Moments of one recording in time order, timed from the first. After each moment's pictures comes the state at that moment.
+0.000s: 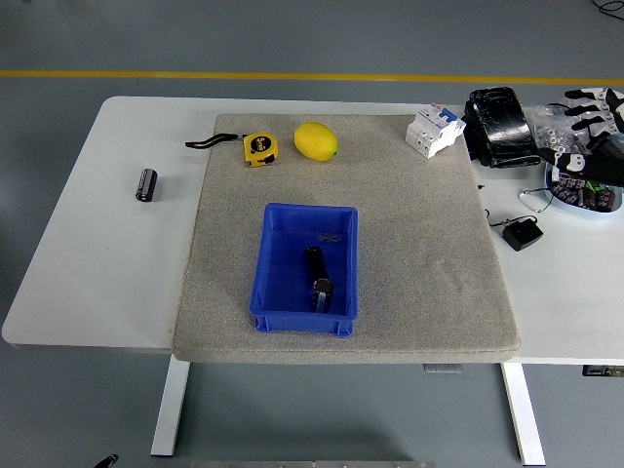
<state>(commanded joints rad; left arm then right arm) -0.14 0.03 -1.34 -0.18 1.32 0.06 0.25 0.27 -0.50 1.32 1.31 -1.52 -0.20 0.20</state>
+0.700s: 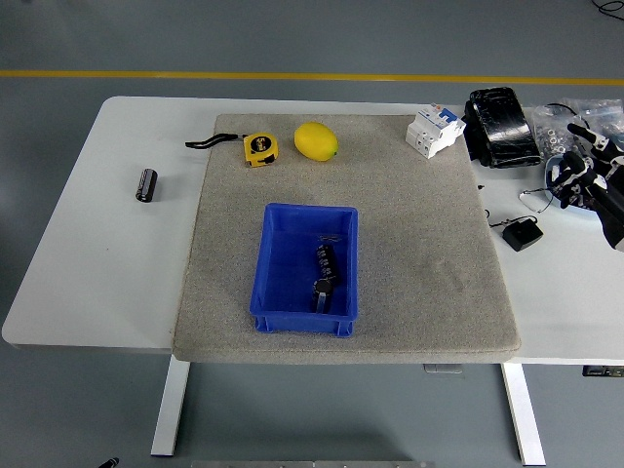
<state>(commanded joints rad) -0.14 0.02 -1.35 -0.18 1.35 0.06 0.25 0.12 -0.36 1.41 1.37 -0.87 0.13 0.11</state>
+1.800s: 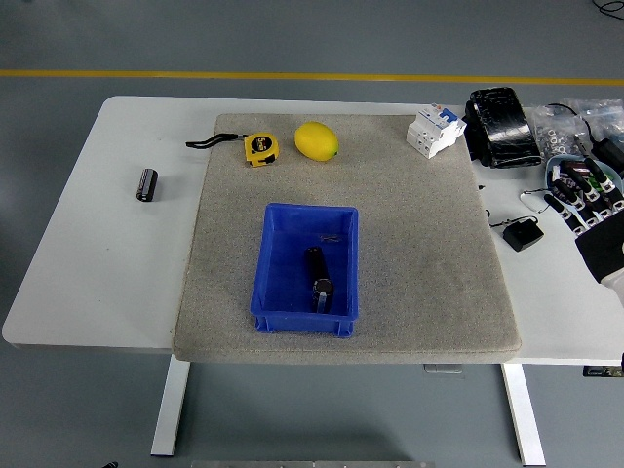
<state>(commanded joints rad) -0.13 0.03 -1.31 -0.18 1.34 0.06 0.25 0.03 -0.24 1.53 1.33 -0.45 0.14 0.03</state>
